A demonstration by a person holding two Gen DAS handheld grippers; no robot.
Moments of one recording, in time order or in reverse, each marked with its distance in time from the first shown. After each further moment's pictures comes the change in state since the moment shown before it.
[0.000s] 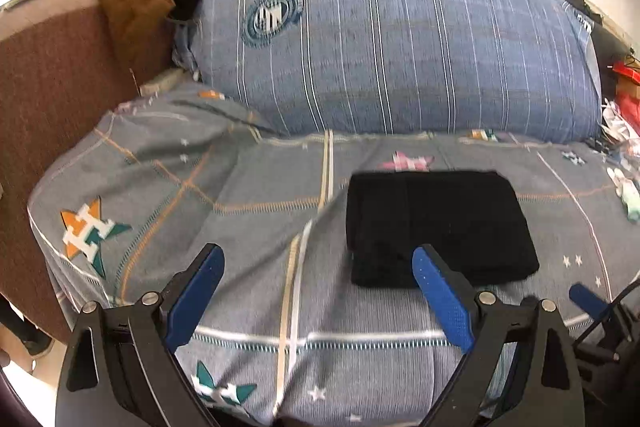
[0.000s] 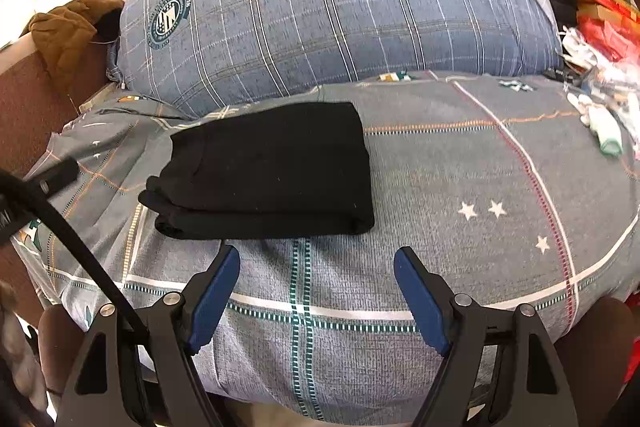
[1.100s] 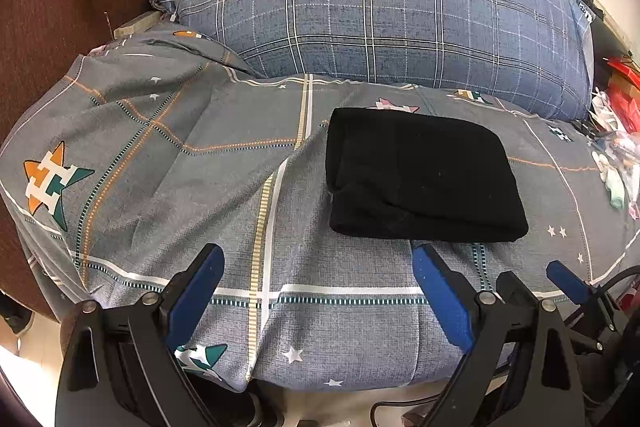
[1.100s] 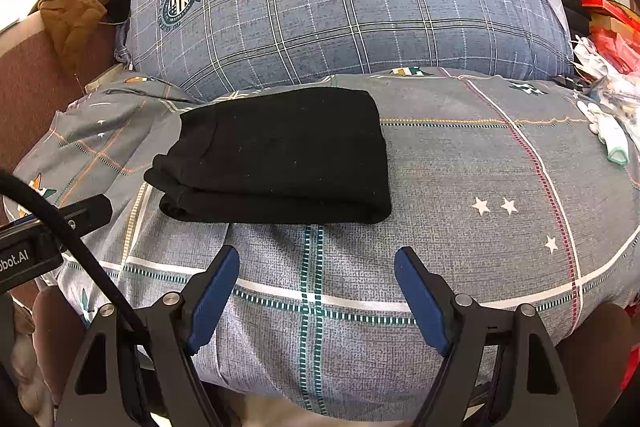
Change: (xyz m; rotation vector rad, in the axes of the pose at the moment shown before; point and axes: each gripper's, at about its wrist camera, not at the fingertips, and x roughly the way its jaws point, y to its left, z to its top) left arm 0.022 0.004 -0.018 -0.042 0.165 -0.101; right arm 0.010 0.012 -0.010 -0.045 0.046 0.007
